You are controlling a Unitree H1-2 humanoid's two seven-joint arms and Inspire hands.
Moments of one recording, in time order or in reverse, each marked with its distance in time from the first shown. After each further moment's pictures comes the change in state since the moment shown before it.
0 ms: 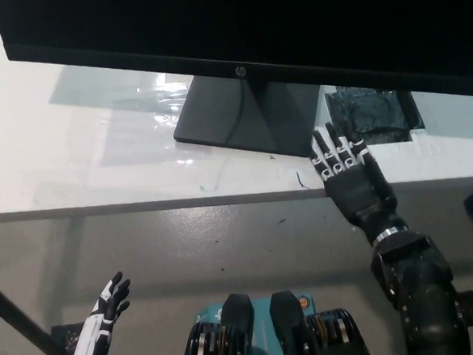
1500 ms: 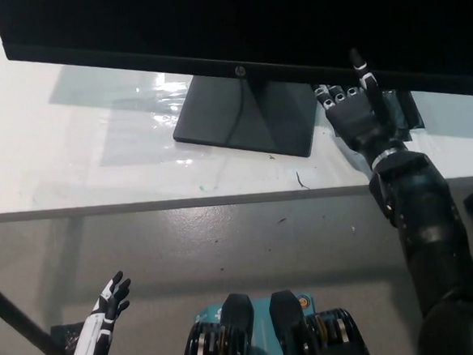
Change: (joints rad) left_arm -0.003 0.004 -0.002 0.000 0.010 0.000 0.002; right_arm -0.368 -0.112 -0.161 0.431 -0.116 -0.088 0.079
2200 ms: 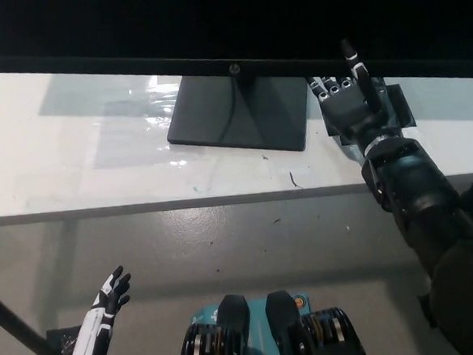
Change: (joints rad) left_arm -0.018 0.000 0.000 0.006 0.000 0.000 0.001; right_arm -0.153 -0.064 -0.052 0.352 -0.088 -0.151 0.092
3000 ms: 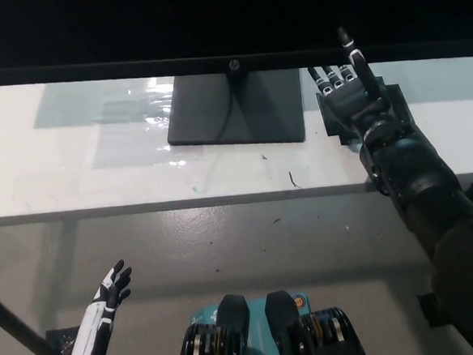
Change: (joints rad) left_arm -0.019 0.000 -0.001 0.003 -0.001 0.000 -0.001; right_arm -0.063 -0.014 -0.003 0.050 -0.091 -0.082 -0.149
